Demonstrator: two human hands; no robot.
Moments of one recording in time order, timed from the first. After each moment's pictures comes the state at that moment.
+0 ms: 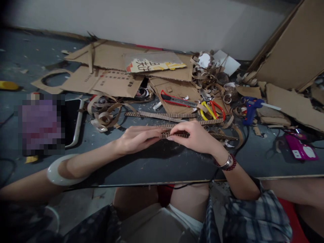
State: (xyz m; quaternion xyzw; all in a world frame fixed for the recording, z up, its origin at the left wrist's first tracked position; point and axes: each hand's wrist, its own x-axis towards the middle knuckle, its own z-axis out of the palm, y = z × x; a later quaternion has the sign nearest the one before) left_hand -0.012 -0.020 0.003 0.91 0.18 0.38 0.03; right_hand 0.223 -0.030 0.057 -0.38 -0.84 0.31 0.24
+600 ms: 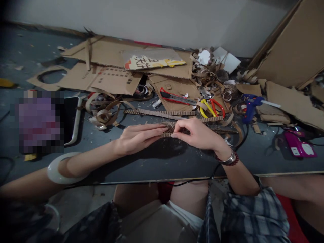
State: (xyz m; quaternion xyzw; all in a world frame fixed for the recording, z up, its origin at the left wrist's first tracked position) left_hand -0.008 -0.023 0.000 0.89 0.17 0.42 -0.01; right_hand 0.230 -0.026 0.065 -0.36 -0.84 0.35 0.18
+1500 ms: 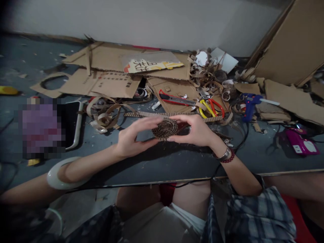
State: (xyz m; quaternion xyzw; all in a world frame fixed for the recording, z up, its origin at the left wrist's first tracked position) left_hand -0.006 -0.027 0.011 0.84 0.21 0.47 0.17; right_hand 0.230 -0.023 0.048 -0.39 -0.81 0.32 0.29
